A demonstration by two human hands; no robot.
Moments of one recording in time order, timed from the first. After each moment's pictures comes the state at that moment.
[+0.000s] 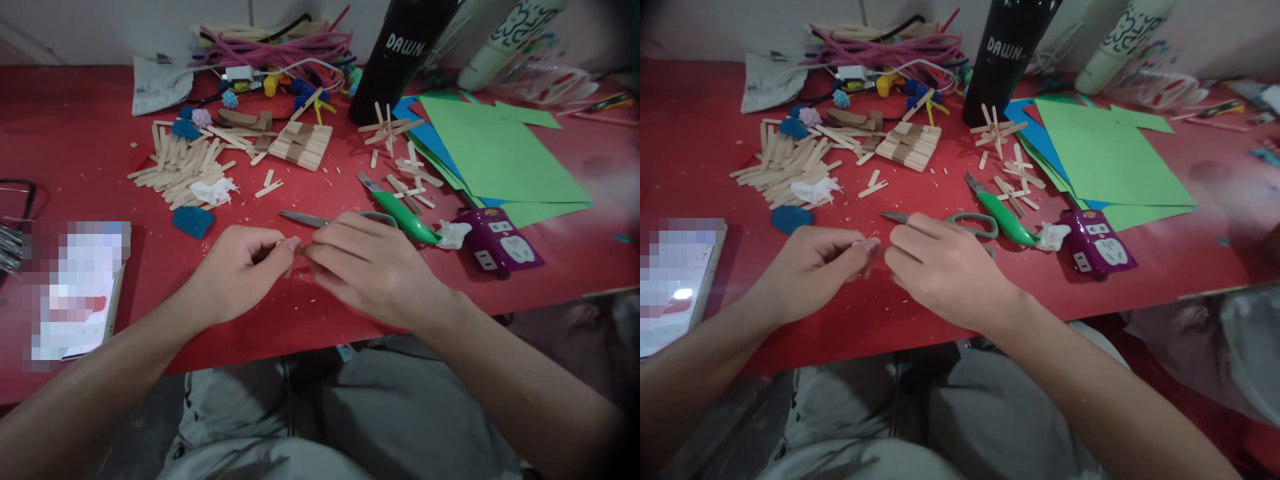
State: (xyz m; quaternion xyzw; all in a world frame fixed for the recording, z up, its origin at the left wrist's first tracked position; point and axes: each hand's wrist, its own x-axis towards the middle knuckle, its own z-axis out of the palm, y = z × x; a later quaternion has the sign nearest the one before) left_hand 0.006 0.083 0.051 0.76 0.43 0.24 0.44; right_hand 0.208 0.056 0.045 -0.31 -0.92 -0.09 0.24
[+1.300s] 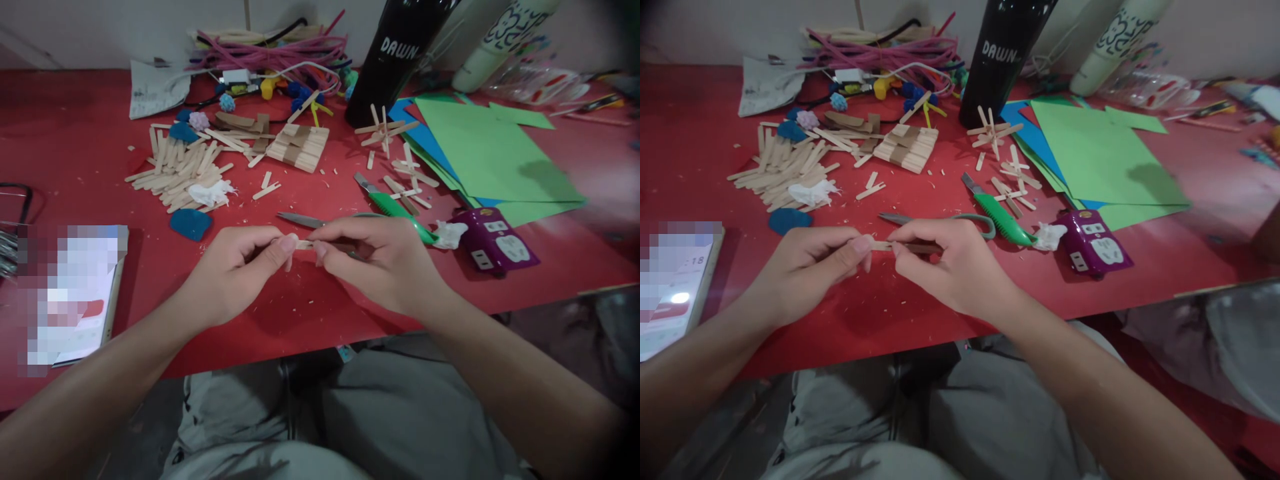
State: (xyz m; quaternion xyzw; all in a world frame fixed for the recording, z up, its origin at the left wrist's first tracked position) left_hand 0.002 0.083 0.054 0.74 0.43 0.24 0.45; right_hand 0.206 0.051 0.049 -0.49 -0.74 0.26 0.39
